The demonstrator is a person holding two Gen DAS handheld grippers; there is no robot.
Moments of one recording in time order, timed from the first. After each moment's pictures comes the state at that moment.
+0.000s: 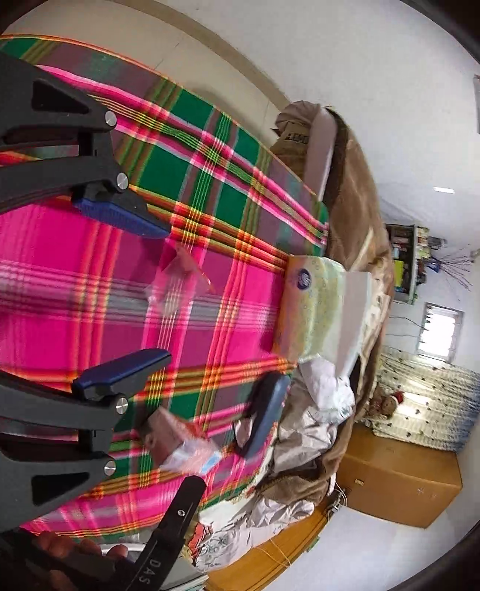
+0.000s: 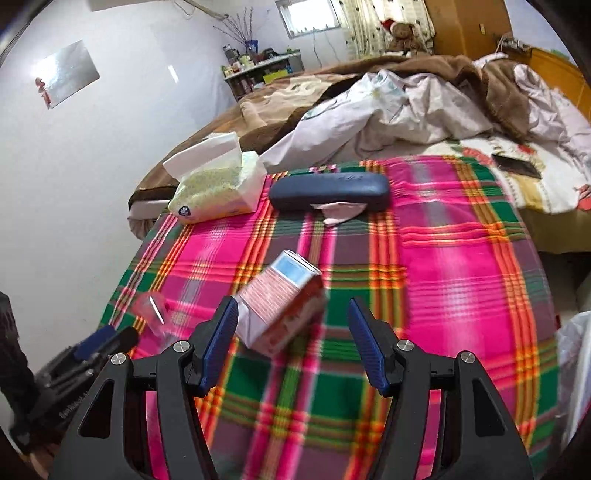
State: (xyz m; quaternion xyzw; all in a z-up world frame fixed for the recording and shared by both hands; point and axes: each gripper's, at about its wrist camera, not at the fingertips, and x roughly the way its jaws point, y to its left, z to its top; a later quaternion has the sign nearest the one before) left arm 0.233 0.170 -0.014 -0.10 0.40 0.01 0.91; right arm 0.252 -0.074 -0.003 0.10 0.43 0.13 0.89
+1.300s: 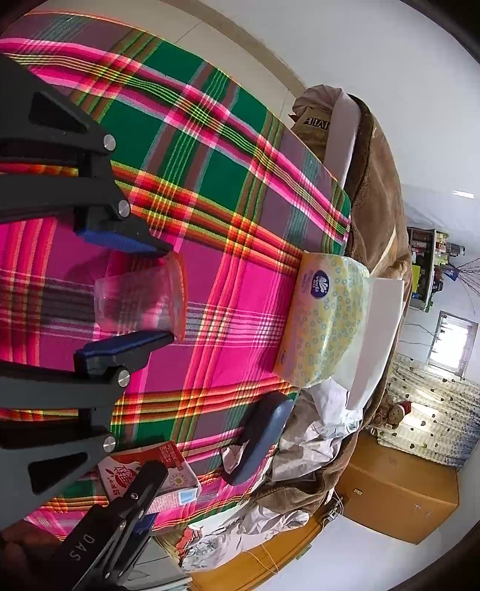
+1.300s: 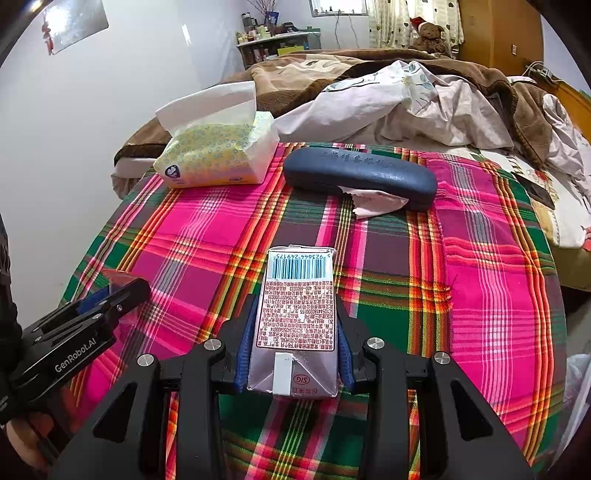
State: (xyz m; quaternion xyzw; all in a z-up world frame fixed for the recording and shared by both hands) left arm 0.278 0.174 -0.040 -0.12 0.42 0.01 0.90; right arm 0.271 -0.042 -0.021 0.01 0.46 0.13 0.88
